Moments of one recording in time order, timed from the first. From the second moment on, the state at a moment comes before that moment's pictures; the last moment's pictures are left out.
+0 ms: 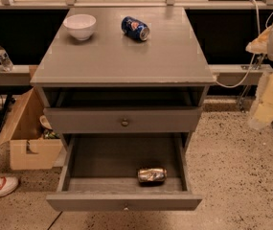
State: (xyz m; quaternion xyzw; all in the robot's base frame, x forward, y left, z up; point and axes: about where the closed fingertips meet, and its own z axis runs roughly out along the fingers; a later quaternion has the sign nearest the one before) arm 0.438 -0.217 0.976 -0.60 0.78 -0.03 0.16
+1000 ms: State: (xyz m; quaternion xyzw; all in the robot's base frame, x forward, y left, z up) arm 0.450 -0.195 0.892 -0.60 0.78 0.06 0.18
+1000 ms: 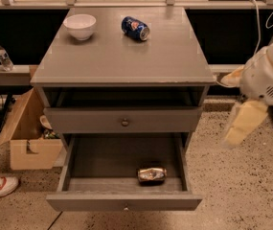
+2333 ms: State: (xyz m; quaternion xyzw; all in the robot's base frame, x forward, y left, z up) arm 0.474 -0.163 0.788 -0.57 0.77 0.12 0.25
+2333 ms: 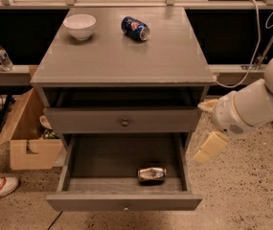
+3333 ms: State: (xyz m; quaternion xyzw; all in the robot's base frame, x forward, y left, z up) arm 0.497 -0.142 0.613 -0.57 0.76 0.17 0.26
